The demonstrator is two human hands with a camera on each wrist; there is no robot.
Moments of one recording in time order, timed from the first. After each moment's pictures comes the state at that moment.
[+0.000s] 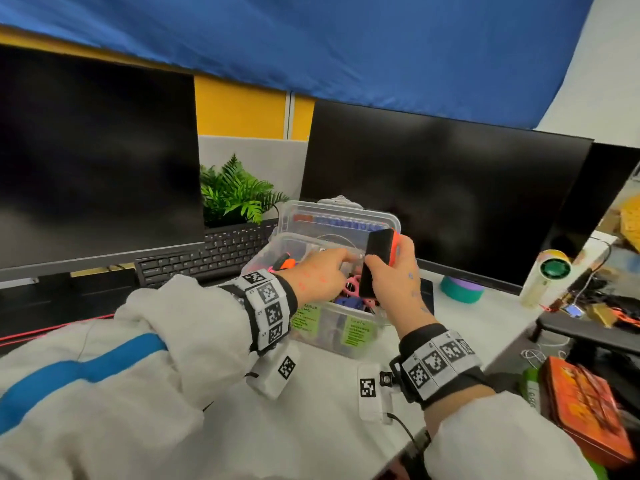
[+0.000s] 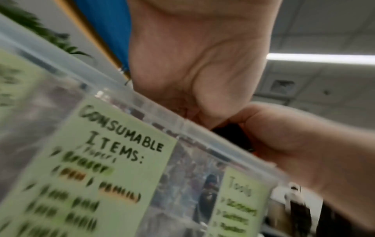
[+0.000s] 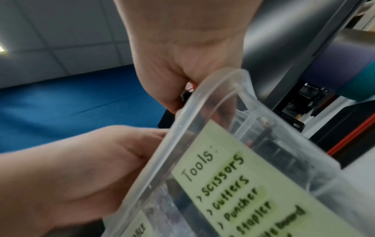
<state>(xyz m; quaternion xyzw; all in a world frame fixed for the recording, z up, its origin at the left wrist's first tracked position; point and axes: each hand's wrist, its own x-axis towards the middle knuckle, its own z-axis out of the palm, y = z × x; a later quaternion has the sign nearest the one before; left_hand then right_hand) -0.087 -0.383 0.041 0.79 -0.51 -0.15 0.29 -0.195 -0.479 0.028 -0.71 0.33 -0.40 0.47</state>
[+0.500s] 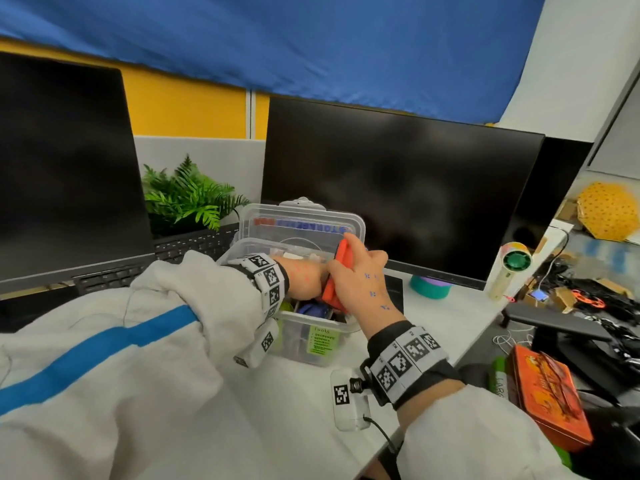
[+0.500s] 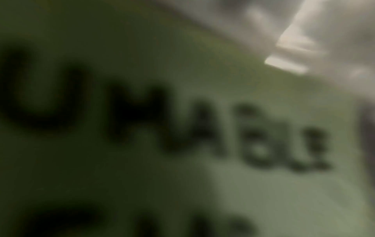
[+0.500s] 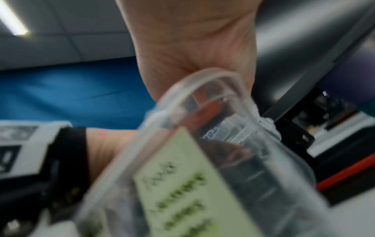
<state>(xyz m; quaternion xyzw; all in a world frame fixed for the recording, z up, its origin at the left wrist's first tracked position) -0.094 -0.438 0.057 0.78 -0.61 -0.15 0.03 -0.200 -0.506 0.031 -0.79 0.37 -0.32 0.38</state>
